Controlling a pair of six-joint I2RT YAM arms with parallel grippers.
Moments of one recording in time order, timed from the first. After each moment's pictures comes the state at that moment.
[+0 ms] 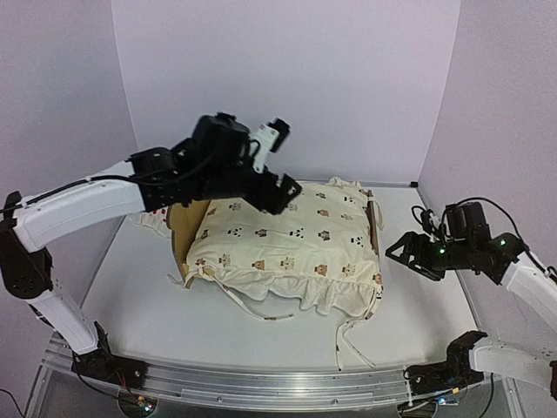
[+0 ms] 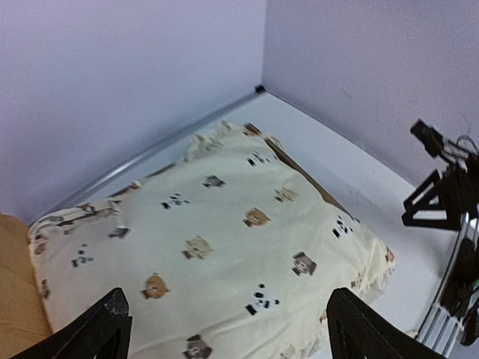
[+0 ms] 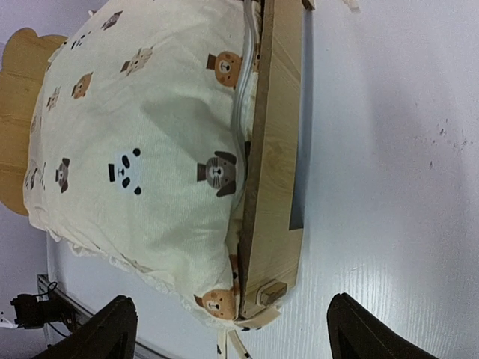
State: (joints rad) left arm -1.05 1.58 1.61 -0.45 -0.22 -0.11; right arm 0.36 0.86 0.73 -0.66 -0.21 0.62
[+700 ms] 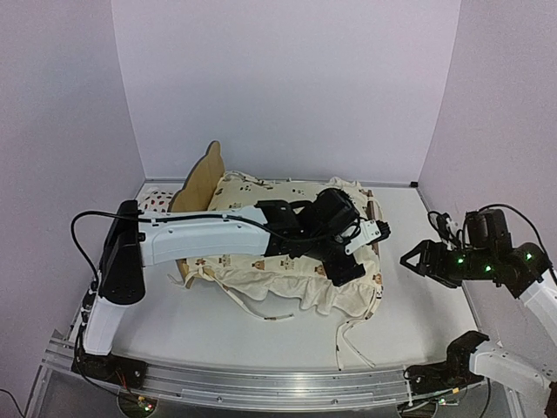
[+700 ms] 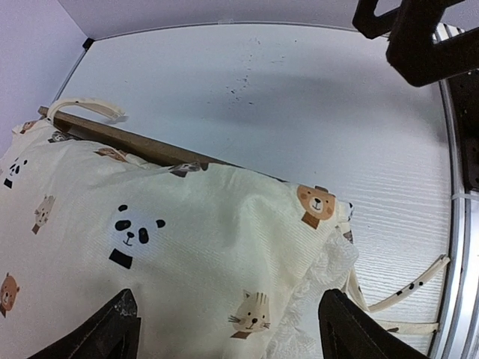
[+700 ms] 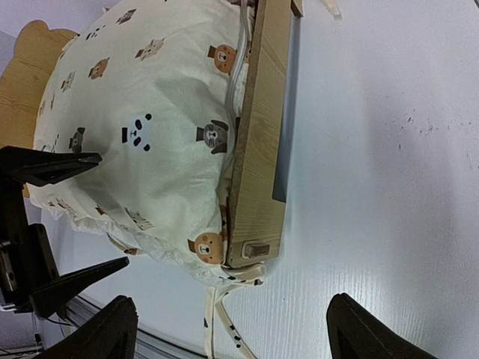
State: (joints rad) left arm -1.23 2.19 2.00 -0.52 -0.05 0.24; right arm 0.36 0.68 0.76 -0.86 -0.18 0.57
